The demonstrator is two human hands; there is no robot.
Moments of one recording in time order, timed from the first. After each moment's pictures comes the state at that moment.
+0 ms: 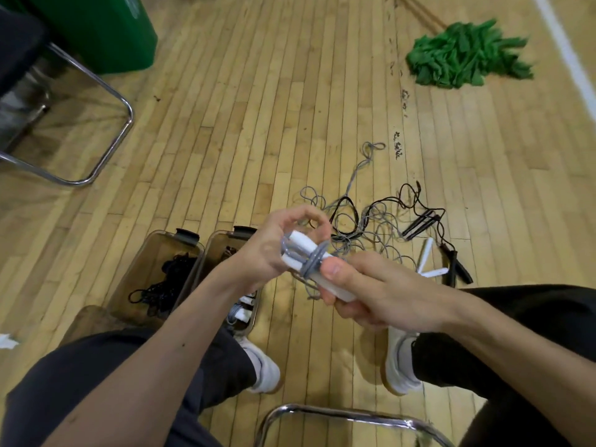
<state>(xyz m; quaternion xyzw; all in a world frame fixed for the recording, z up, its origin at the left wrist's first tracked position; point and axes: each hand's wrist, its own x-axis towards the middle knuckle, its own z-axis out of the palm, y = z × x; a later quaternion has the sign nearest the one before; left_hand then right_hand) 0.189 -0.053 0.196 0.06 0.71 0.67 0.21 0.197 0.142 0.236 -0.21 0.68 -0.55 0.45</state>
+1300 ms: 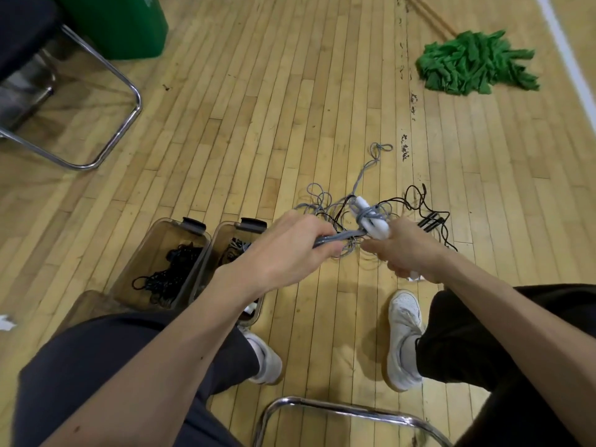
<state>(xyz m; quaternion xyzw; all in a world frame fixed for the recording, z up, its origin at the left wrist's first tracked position) 0.207 -0.058 0.215 0.10 0.93 0.31 0.16 0.148 0.147 0.169 0.03 0.85 -0.39 0.35</state>
